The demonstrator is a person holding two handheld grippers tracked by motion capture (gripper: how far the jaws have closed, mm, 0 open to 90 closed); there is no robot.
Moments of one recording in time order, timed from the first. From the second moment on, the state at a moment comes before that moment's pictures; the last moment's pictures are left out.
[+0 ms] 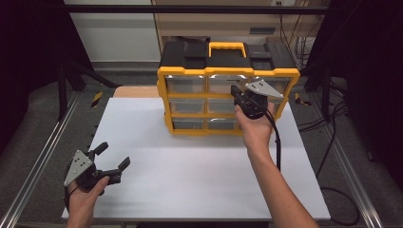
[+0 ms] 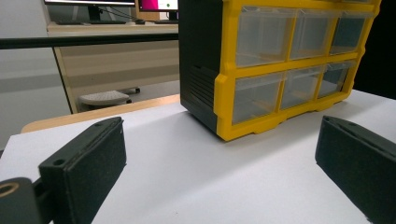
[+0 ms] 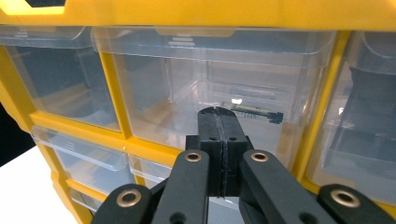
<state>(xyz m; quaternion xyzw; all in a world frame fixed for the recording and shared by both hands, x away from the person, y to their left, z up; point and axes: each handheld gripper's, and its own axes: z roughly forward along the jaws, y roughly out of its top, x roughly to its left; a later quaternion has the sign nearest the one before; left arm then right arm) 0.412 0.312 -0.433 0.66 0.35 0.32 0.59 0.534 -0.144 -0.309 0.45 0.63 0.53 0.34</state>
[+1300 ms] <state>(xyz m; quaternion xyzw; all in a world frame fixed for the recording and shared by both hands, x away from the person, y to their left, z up) 0.411 0.313 -0.433 0.66 0.36 0.32 0.58 0.498 -0.148 -0.291 0.40 0.64 0.56 0.34</state>
